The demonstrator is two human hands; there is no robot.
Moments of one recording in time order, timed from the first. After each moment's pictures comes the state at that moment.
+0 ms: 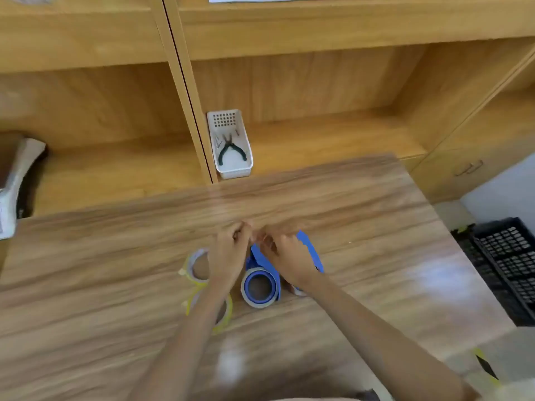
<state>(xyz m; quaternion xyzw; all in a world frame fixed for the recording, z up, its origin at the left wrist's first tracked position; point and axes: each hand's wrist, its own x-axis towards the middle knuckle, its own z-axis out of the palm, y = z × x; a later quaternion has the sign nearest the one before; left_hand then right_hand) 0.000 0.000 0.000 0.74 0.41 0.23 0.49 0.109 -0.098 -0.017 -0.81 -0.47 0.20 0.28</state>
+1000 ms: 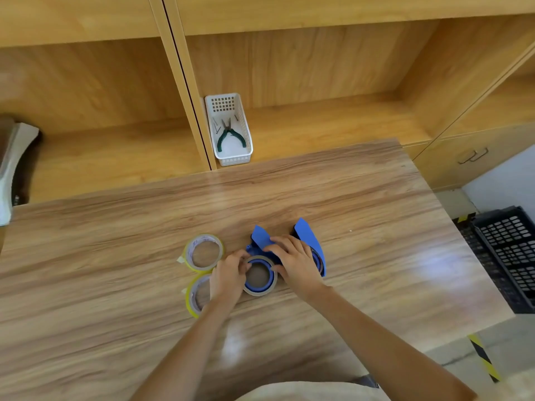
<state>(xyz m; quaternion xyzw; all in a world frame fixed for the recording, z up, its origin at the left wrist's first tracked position) -0.036 -0.025 -0.089 0.81 0.44 0.04 0.37 0.105 -0.141 -0.085 -0.82 -0.54 0.14 0.16</state>
